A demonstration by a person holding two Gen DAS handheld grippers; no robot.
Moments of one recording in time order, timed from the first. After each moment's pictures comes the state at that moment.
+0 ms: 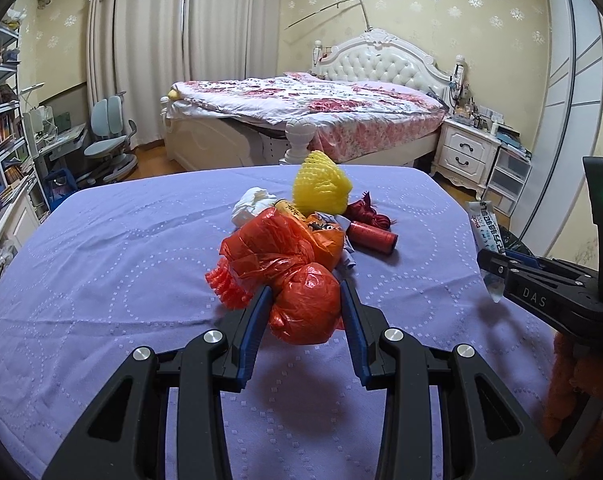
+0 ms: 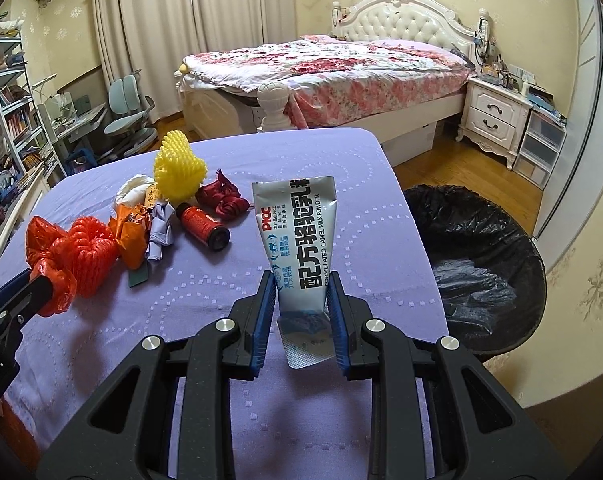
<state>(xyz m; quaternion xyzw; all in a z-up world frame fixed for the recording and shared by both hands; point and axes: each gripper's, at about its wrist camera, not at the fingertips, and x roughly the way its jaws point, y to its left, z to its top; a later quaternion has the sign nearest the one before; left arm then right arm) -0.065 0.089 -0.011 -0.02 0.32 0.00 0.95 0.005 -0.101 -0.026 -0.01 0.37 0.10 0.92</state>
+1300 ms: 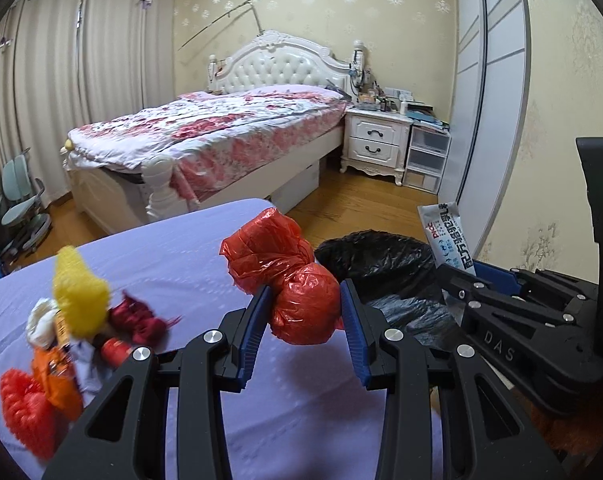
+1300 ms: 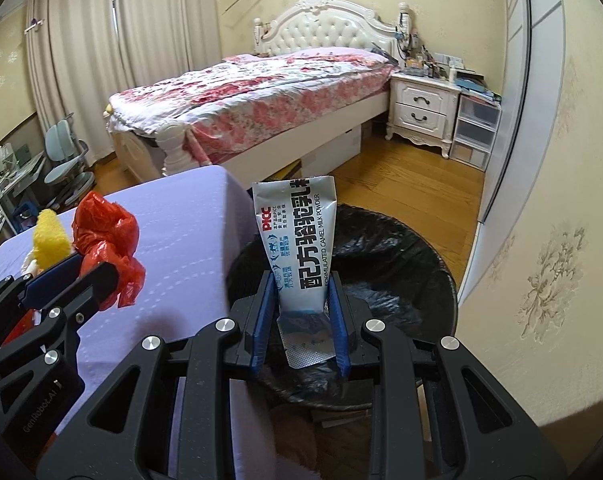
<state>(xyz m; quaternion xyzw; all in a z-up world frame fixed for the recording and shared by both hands) 0.052 -0.095 -0.014 0.04 0.30 -0.15 0.94 0.050 -0.235 -0.026 0.04 0.35 -0.02 0.94</state>
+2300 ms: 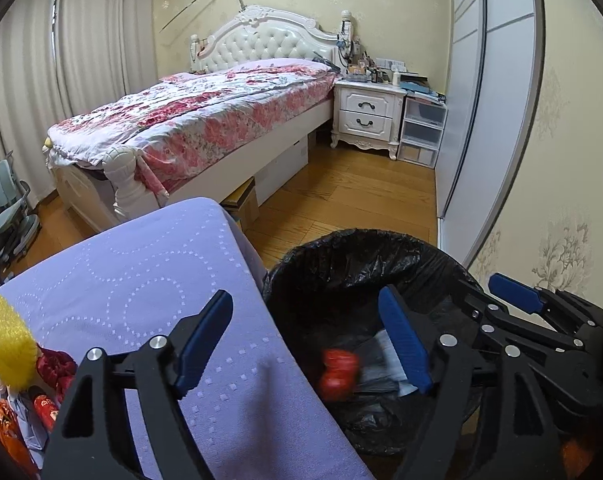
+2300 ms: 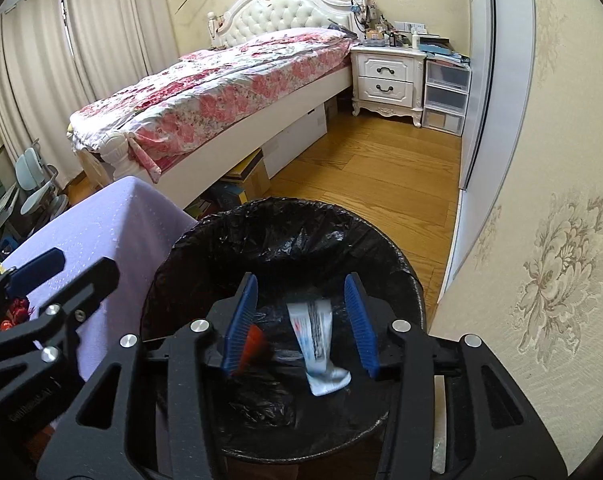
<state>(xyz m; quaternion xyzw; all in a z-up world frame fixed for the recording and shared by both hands) 0.116 -0.150 -0.034 0.06 0.34 -0.16 0.92 0.097 -0.309 -0.061 0.10 0.37 -0.07 0.92</state>
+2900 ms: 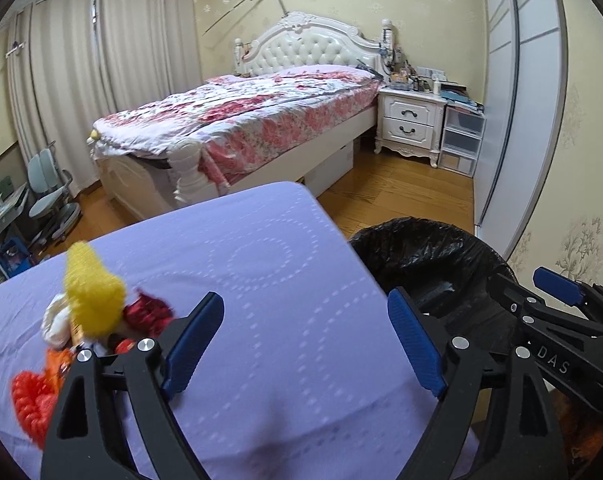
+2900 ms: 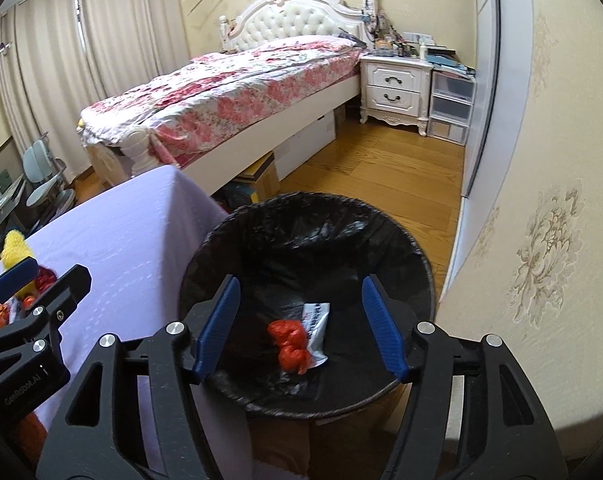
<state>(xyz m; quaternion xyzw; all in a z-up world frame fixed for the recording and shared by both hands) 0.067 -0.086 -0.018 0.06 0.33 -0.08 0.94 0.056 -0.268 -0.044 0.08 0.36 -0.06 0.93</state>
